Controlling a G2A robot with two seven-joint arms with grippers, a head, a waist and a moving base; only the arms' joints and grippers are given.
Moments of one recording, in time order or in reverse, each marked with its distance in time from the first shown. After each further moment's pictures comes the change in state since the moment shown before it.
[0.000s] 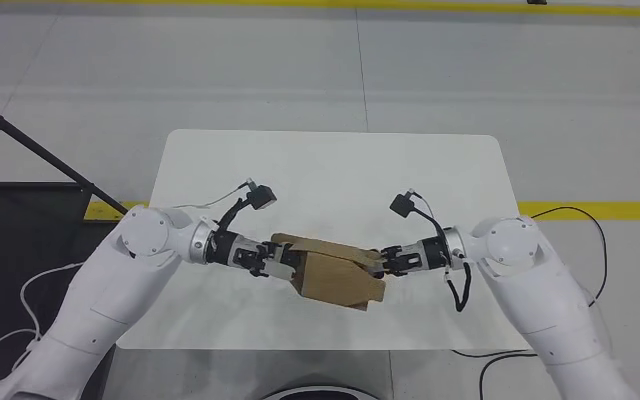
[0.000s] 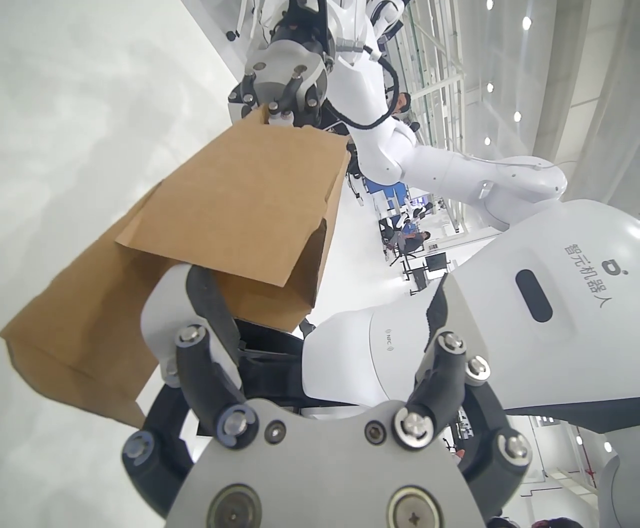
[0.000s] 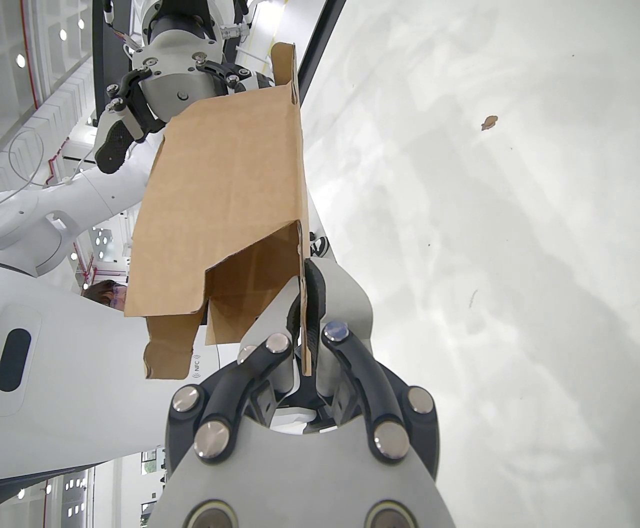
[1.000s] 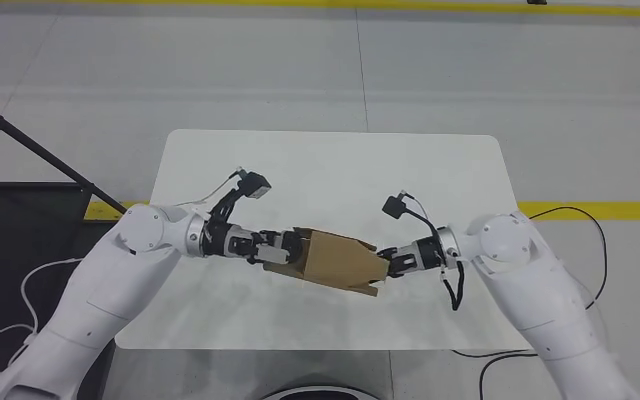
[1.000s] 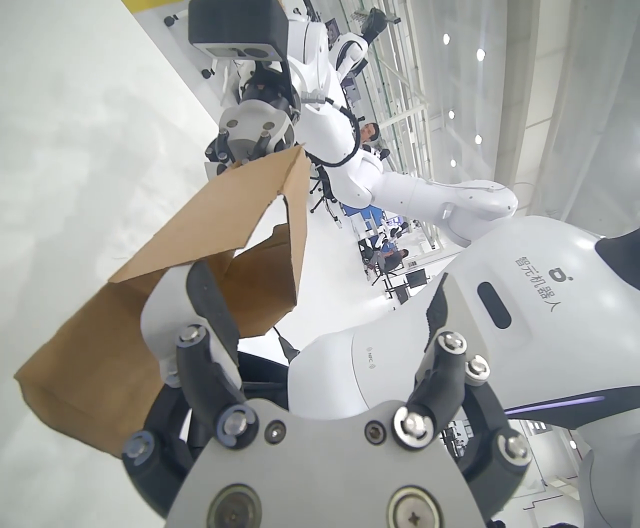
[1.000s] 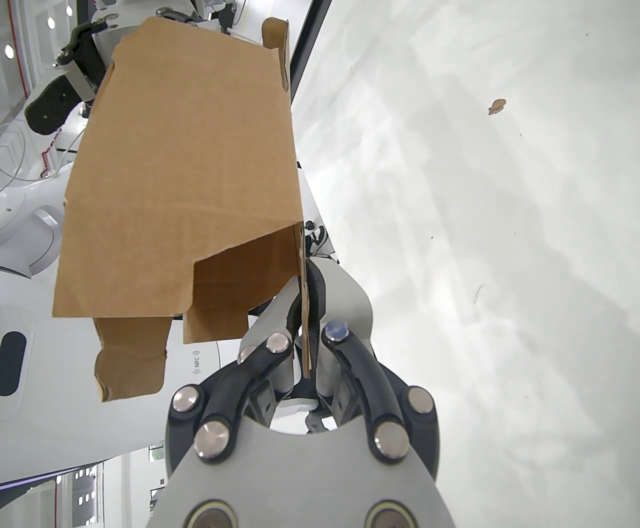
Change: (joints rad) left arm -0.034 0.017 0.040 0.043 -0.139 -0.055 0.054; right arm 0.040 -0.002 -0.054 0.015 -0.008 0.025 0.014
